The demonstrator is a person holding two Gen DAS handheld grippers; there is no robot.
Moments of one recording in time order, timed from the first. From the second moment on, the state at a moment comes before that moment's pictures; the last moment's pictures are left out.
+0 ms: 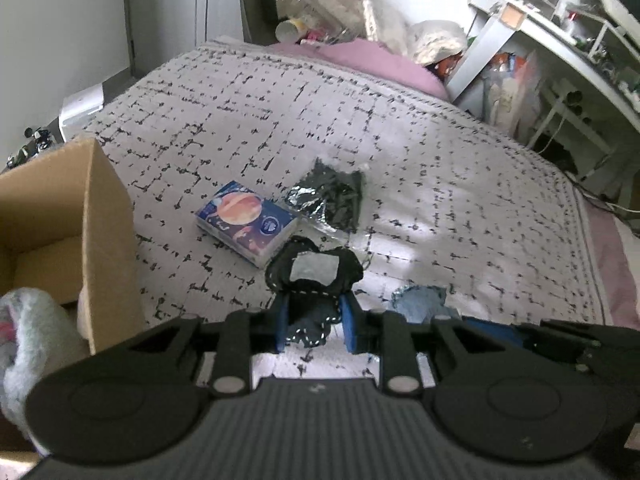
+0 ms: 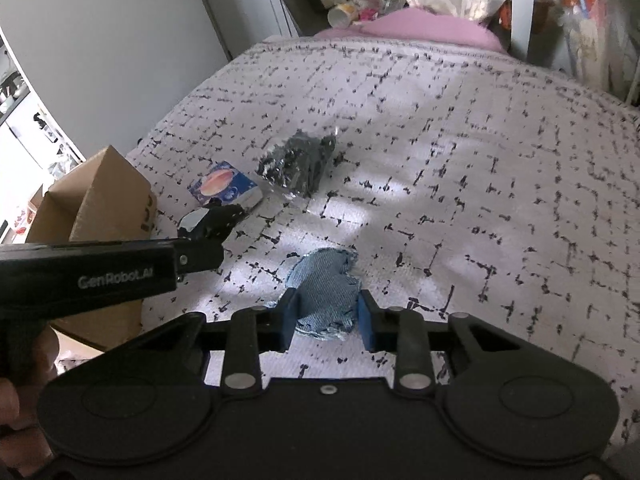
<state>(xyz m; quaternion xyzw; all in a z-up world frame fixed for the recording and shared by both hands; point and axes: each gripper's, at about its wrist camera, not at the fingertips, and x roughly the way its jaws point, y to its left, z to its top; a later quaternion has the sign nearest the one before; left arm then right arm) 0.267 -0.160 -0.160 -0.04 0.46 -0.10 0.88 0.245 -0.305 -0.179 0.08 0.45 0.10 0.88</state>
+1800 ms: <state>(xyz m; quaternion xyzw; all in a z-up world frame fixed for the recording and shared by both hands) 0.188 -0.010 -0.049 -0.10 0.32 -0.04 0.94 0.192 -0.213 -0.065 0.08 0.30 0.13 0.94</state>
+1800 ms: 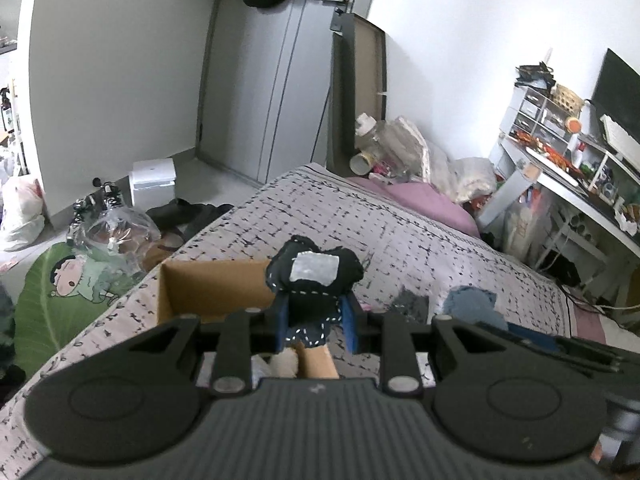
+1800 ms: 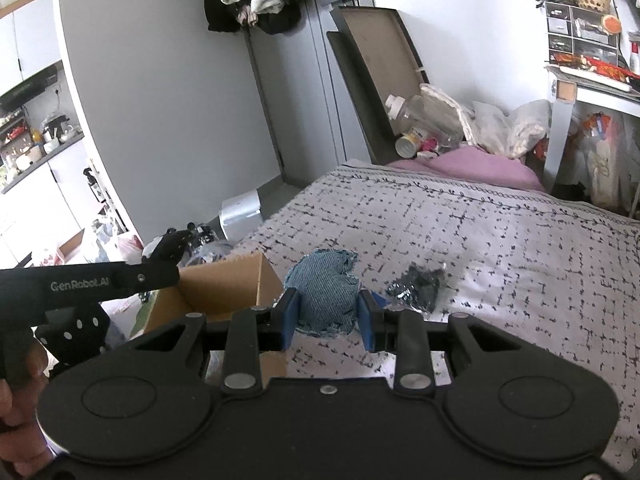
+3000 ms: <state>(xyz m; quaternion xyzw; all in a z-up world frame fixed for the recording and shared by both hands) 0.256 0.044 -0.119 -0.12 0.41 0.04 0.91 0.271 -0.145 -0.089 0.11 0.36 0.19 0.91</state>
